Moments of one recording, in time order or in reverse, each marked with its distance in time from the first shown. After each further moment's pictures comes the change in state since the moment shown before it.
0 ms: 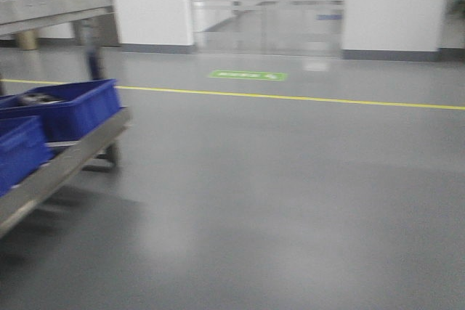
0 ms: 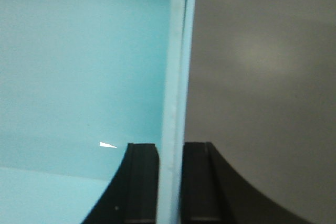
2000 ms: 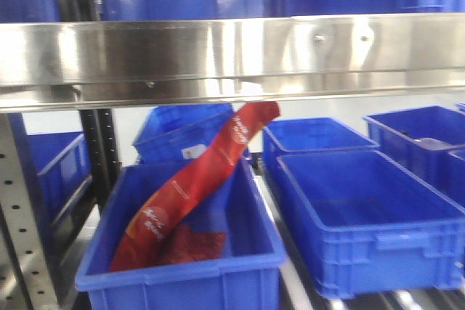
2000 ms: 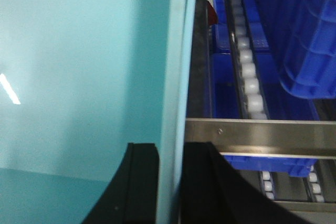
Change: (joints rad) left arm 0.000 0.000 0.000 0.004 0.004 0.000; right arm 0.000 0.000 0.000 0.000 0.000 -0.001
